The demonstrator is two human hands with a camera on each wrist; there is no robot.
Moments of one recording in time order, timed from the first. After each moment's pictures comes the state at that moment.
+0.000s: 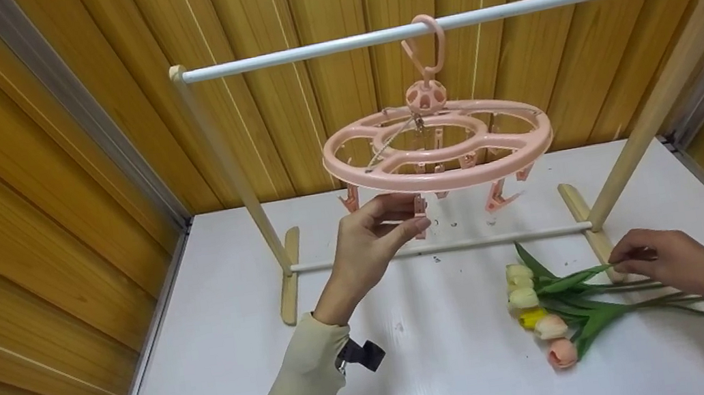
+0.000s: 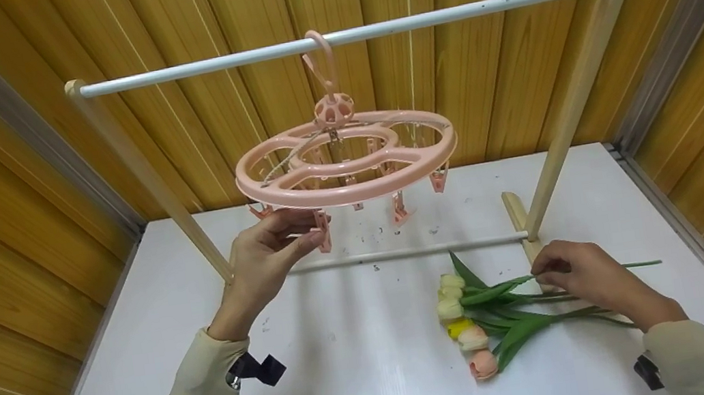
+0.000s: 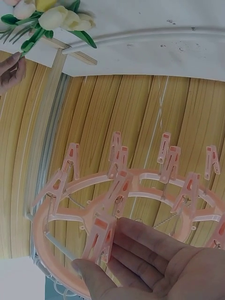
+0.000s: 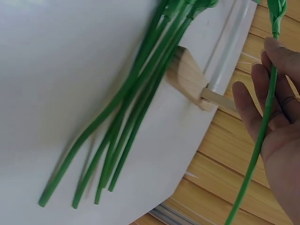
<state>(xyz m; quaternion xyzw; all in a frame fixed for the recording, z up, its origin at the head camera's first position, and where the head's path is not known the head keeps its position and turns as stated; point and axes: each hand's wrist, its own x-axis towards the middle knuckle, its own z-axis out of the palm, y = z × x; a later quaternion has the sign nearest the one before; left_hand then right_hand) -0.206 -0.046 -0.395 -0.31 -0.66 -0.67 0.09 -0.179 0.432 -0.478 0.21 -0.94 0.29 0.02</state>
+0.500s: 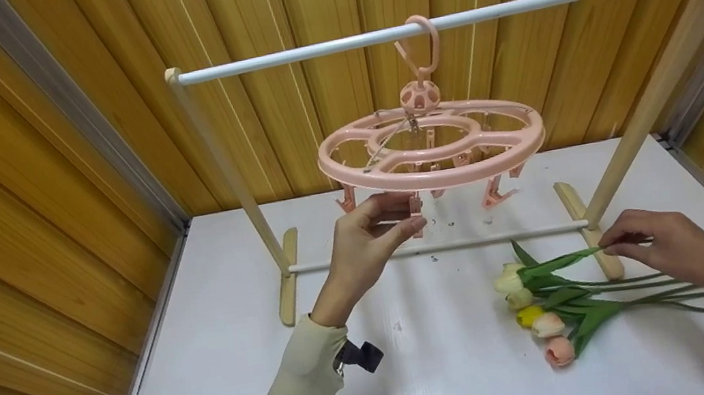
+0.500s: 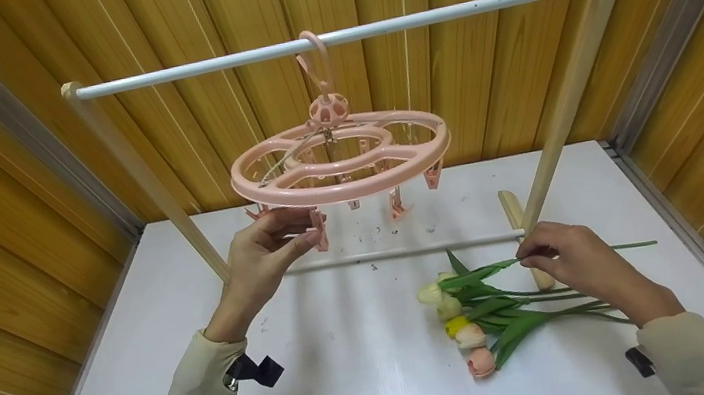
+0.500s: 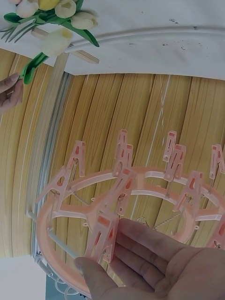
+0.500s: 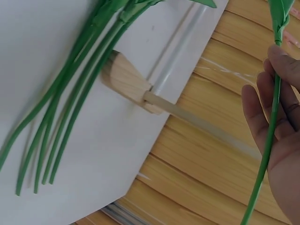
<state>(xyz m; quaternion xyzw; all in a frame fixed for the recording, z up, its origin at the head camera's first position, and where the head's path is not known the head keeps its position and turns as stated) -0.207 -0.050 -0.392 -0.31 -0.65 -0.68 0.10 -0.183 0.400 -0.444 0.30 -0.91 0.25 0.15</state>
